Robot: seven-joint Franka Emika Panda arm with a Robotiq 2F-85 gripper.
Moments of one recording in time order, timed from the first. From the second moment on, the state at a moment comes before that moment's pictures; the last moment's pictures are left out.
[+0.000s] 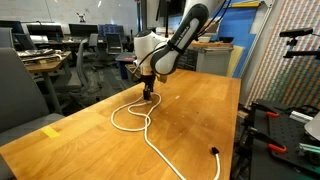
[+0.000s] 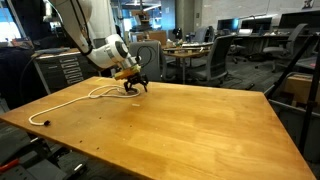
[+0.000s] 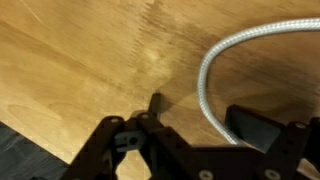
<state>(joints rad) 0.29 0.89 -0.13 -1.59 -0.44 2.55 0.08</state>
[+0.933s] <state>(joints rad) 0.16 0.92 0.00 -1.34 -0.27 2.15 -0.08</state>
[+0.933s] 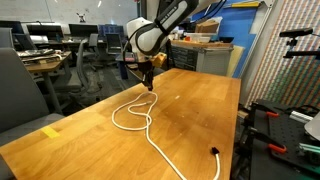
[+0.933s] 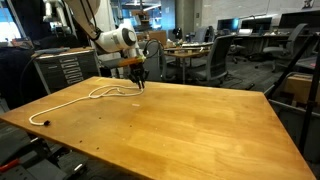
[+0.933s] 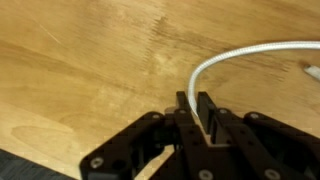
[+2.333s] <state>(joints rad) 0.17 0.95 0.02 -1.34 -0.21 2.26 0.00</state>
